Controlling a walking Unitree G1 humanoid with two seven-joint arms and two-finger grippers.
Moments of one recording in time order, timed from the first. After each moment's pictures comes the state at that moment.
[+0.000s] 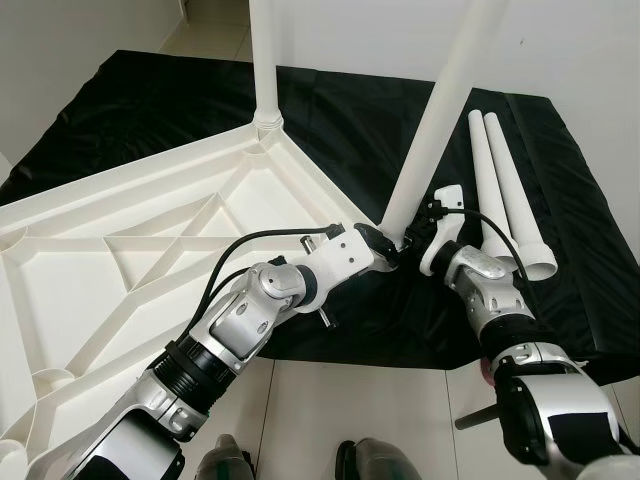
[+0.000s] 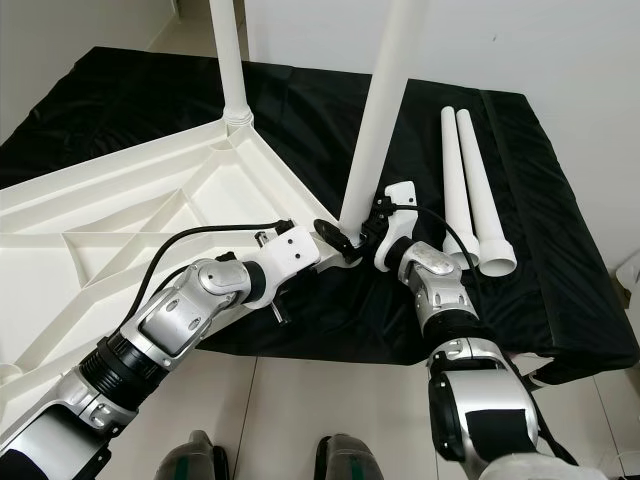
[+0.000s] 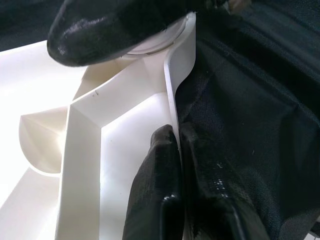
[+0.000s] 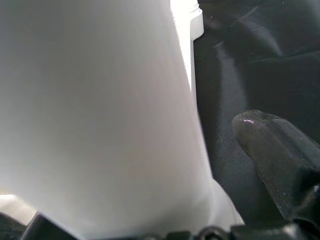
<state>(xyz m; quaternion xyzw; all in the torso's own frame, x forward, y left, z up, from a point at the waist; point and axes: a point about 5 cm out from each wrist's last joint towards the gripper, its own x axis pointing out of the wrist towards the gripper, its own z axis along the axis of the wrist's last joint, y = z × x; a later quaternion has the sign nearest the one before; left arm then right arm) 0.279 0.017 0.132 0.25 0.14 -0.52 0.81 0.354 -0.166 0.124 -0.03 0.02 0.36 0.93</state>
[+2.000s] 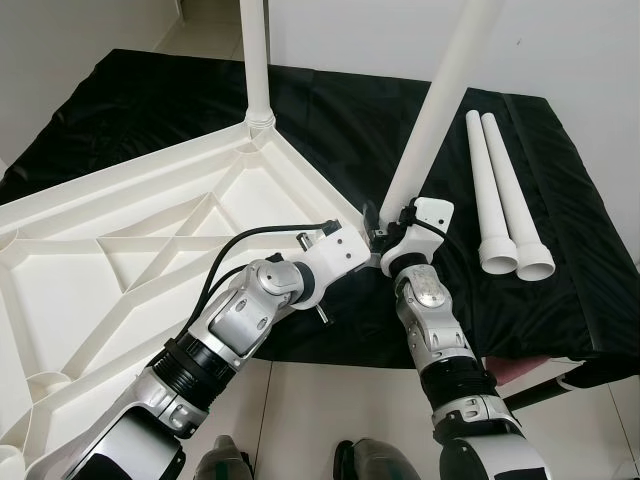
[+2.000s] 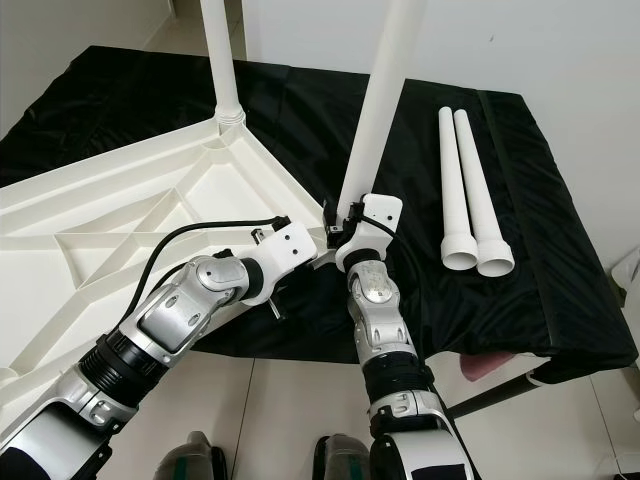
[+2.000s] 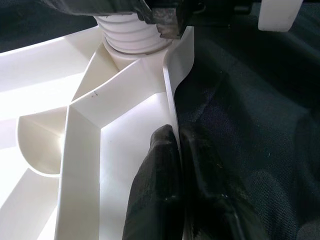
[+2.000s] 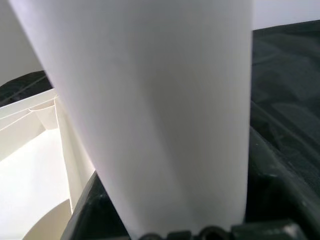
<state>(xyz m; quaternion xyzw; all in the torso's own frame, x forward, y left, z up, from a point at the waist) 0.284 0.021 0.133 0.25 0.15 -0.51 0.81 0.332 -0.118 0.122 0.02 -0.04 0.04 1.00</state>
